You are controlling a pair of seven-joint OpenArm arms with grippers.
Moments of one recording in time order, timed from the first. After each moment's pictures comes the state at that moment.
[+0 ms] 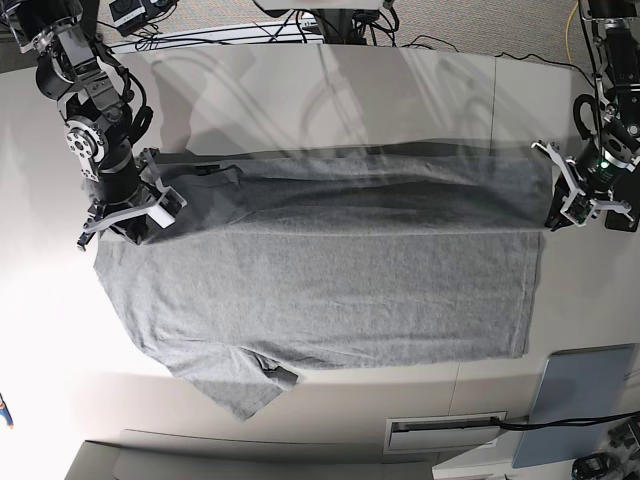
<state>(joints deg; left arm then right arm) 16.6 -30.2 -21.0 95.2 -1.0 -38.8 11.5 -11.0 42.3 -15.0 112.1 -24.6 14.3 -39.1</state>
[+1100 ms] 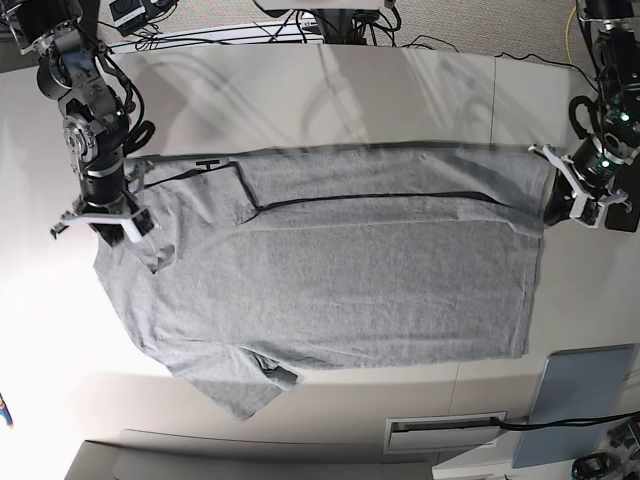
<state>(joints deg) 16.3 -28.6 -21.0 92.7 -17.1 -35.9 19.6 -11.0 42.2 -14.9 105.1 -17.9 -1.9 -40.7</state>
